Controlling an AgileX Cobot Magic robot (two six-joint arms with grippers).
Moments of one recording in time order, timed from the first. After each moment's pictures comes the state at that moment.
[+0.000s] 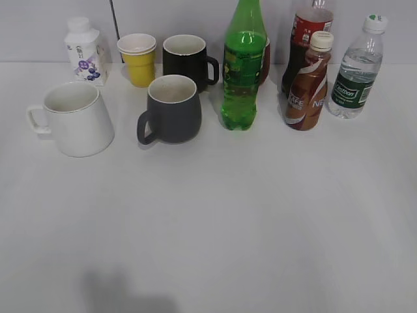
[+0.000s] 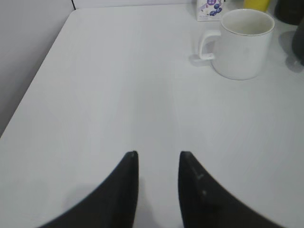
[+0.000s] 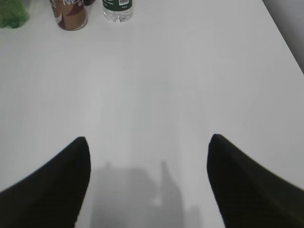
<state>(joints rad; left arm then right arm) -0.04 -0.01 -0.52 0.12 1.07 -0.07 0.10 -0.01 -0.50 -0.08 1.04 0.02</state>
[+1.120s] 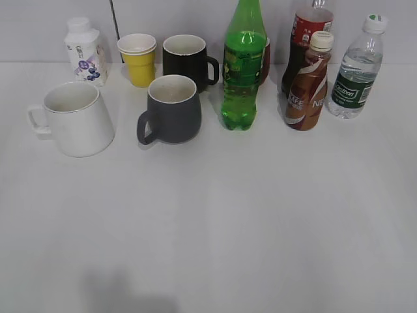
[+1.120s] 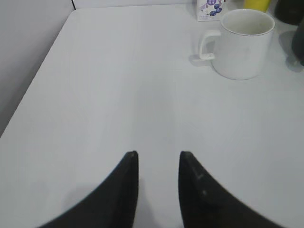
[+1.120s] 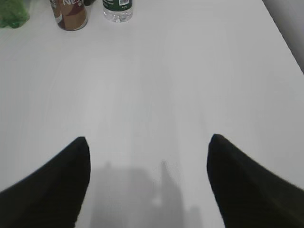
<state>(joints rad) -0.04 -0.01 -0.52 0.12 1.07 -0.07 0.10 -0.01 -0.50 -0.08 1.04 0.02</state>
